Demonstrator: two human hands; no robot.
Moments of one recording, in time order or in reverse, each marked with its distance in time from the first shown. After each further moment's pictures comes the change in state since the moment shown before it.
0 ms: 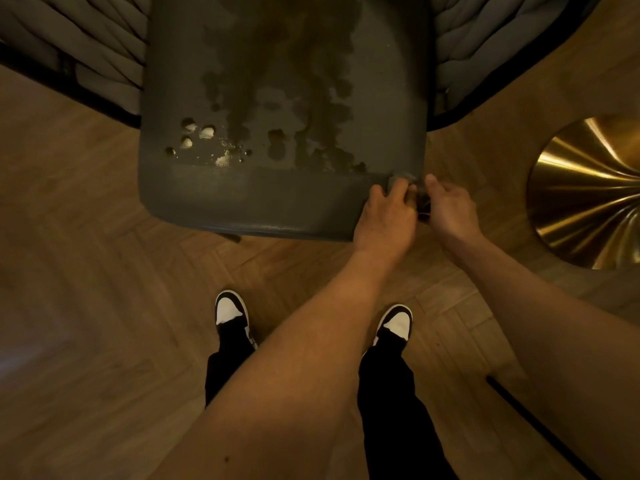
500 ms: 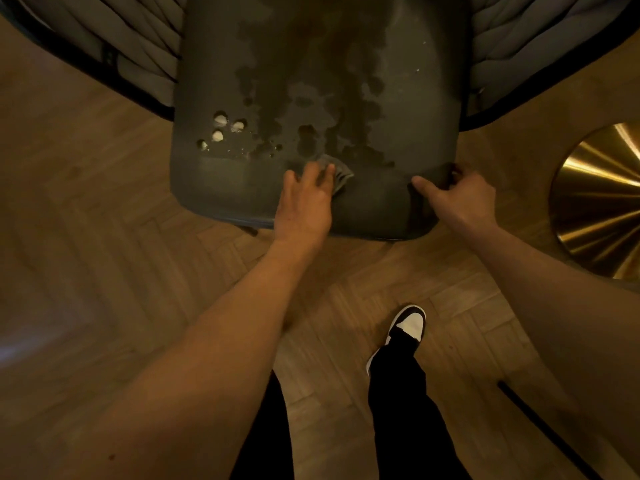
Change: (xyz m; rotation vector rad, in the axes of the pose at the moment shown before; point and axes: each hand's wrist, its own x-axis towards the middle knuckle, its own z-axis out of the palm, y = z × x) left_hand -0.022 -0.124 -0.073 0.366 0.102 -0.132; right_hand 0.000 -0.027 0.017 -0.278 -0.031 -0.128
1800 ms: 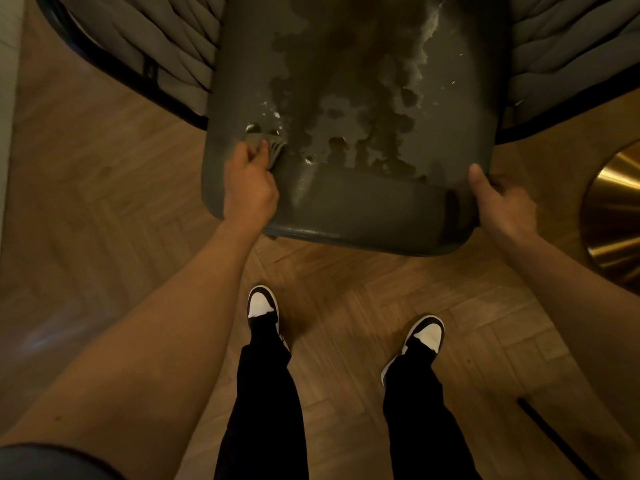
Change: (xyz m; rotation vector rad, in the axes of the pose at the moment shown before) left_hand 0.036 -0.126 -0.016 -0.239 0.266 -0.159; right_hand 0.007 -0.004 -0.006 0.105 0.032 0.086
